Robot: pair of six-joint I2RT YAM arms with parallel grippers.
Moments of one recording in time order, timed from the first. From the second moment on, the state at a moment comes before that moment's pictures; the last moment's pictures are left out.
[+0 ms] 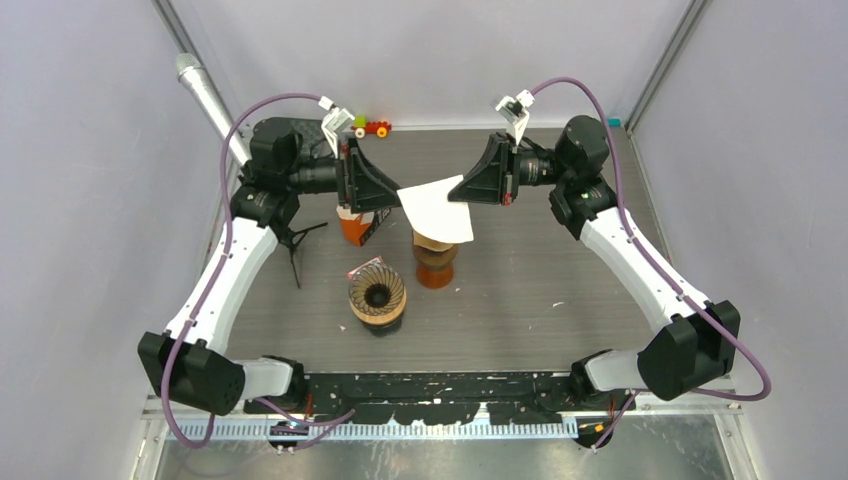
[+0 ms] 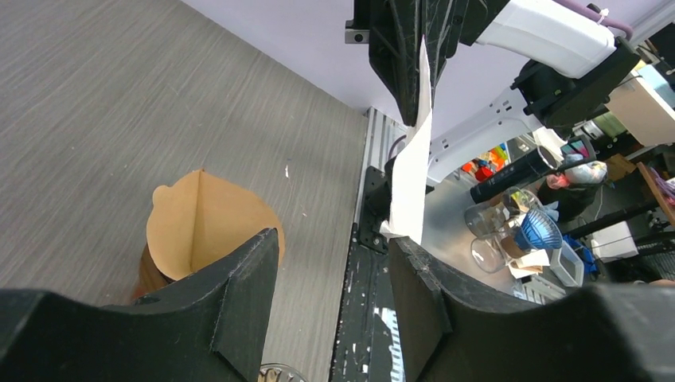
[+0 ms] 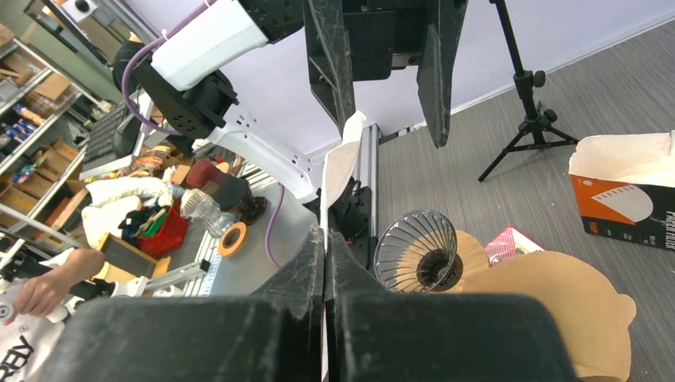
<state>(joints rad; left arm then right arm) -0.25 1.28 1.32 -0.20 1.18 -0.37 0.36 1.35 1.24 0.32 -1.27 0.75</state>
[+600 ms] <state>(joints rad) -0.25 1.28 1.27 -0.07 1.22 -0.47 0.36 1.35 1.24 0.23 -1.22 0.68</state>
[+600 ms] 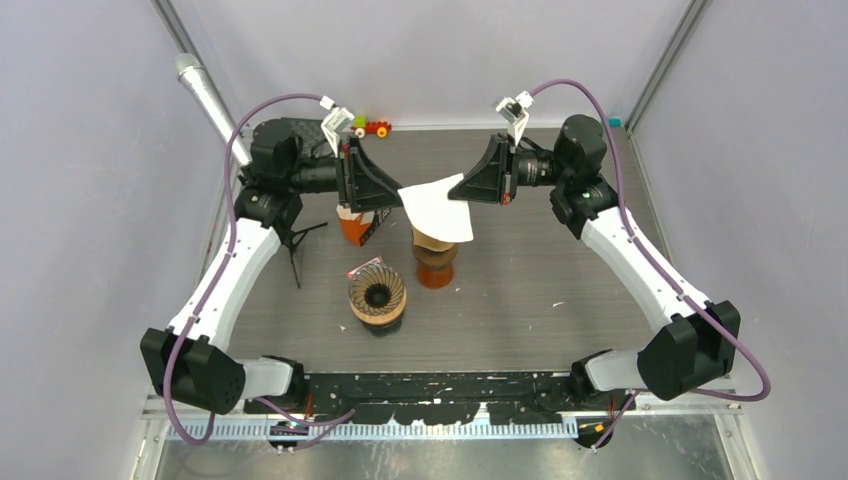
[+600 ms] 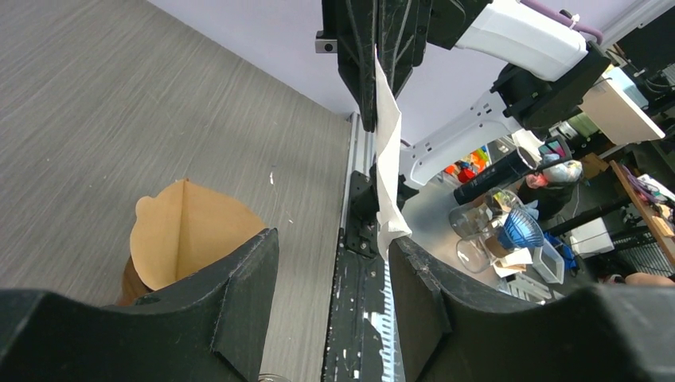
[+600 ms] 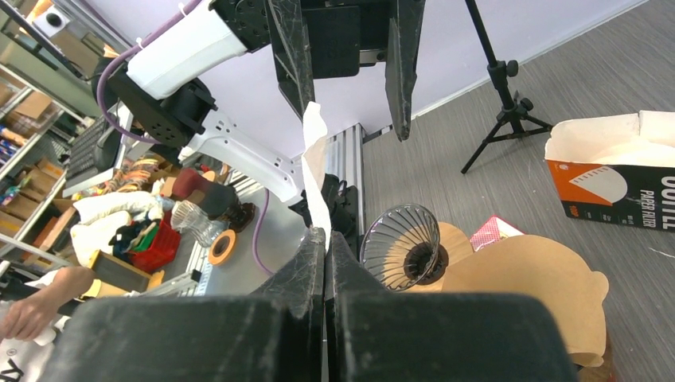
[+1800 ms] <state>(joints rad) -0.27 1.33 1.21 0.12 1.24 -0.58 0.36 1.36 1.24 0.06 -1.13 0.56</state>
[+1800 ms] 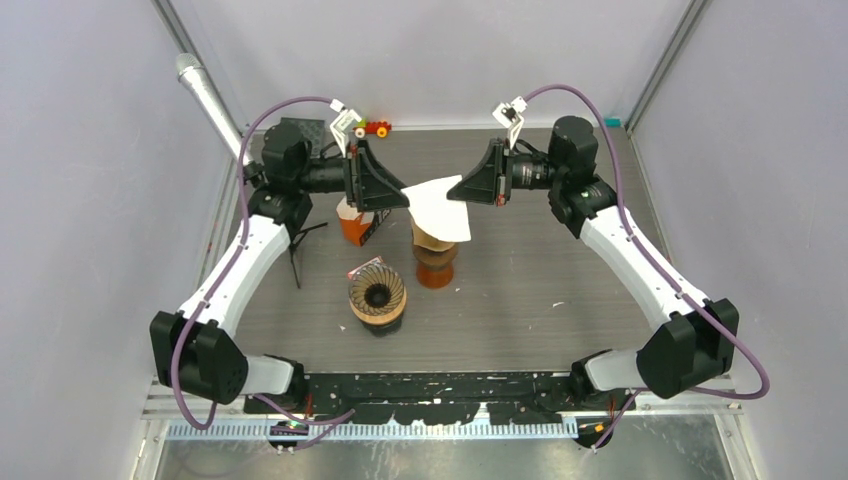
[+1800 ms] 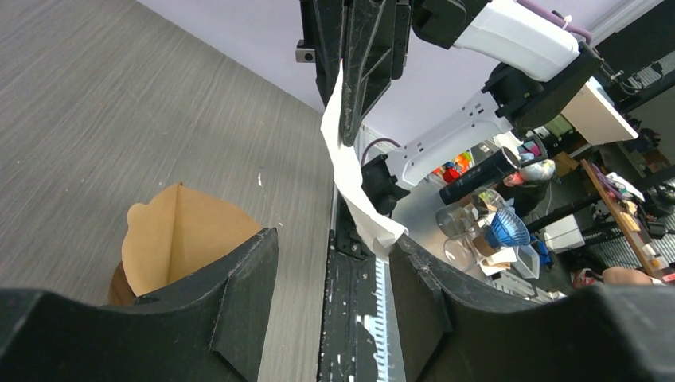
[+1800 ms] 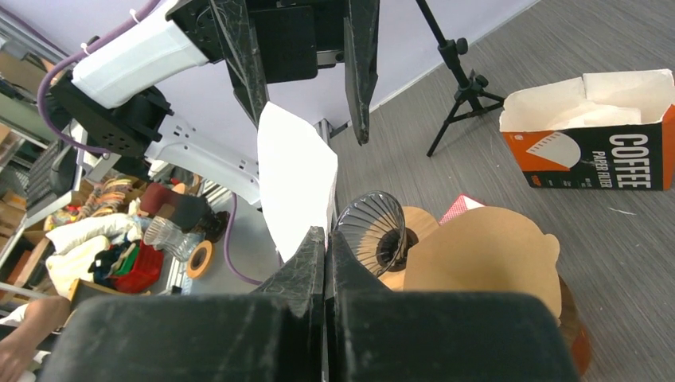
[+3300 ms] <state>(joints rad) -0.29 1.33 1.13 0.19 1.21 -0.63 0.35 1.37 1.23 0.06 -1.09 0.53</state>
